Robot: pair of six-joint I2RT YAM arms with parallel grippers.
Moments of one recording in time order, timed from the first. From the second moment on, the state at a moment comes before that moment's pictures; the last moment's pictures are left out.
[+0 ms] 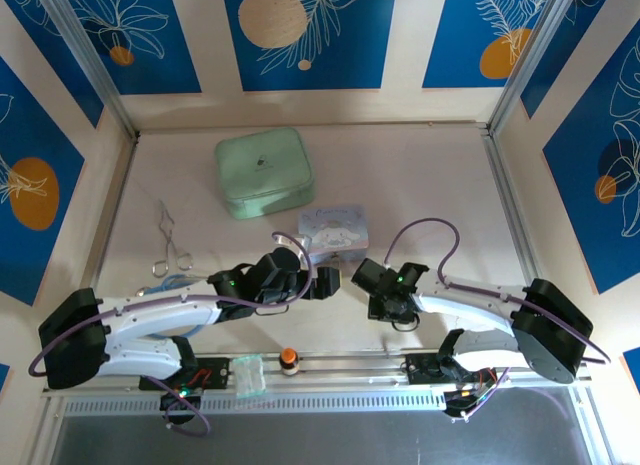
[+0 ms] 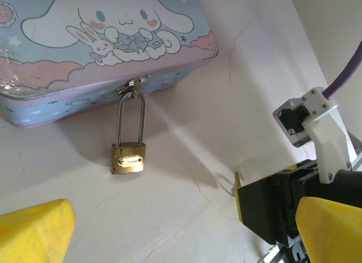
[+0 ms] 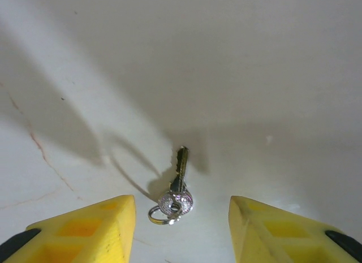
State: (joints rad) left arm -1.08 1.22 0.67 -0.09 -0.14 -0.84; right arm 0.93 1.24 0.60 -0.82 0.13 1.05
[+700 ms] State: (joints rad) left arm -1.08 1.23 0.67 -0.07 -0.14 -0.87; right arm 0.96 1.29 0.59 -0.78 0.15 1.08
